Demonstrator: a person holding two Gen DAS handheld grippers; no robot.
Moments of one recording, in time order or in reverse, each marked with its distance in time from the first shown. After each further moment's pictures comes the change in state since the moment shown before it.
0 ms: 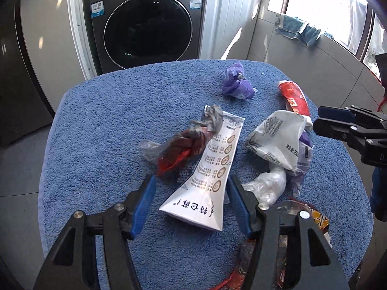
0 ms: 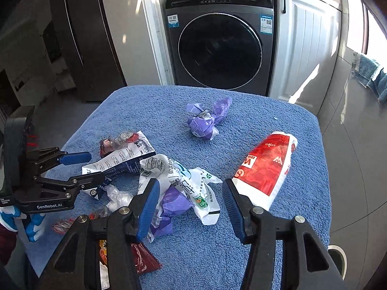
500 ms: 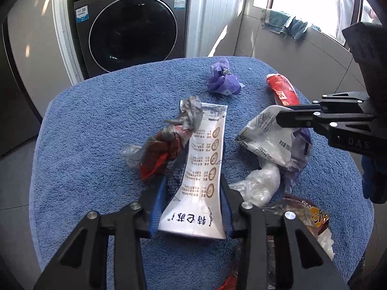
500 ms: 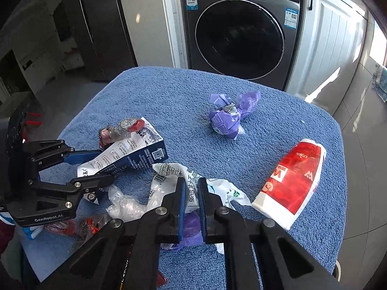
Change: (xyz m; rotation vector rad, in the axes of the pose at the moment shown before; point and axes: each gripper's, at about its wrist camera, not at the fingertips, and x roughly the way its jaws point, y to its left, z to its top) left arm -0.001 -0.011 -0.002 0.056 -0.016 -0.046; right arm 0.031 0.015 0.013 -0.083 0.082 0.037
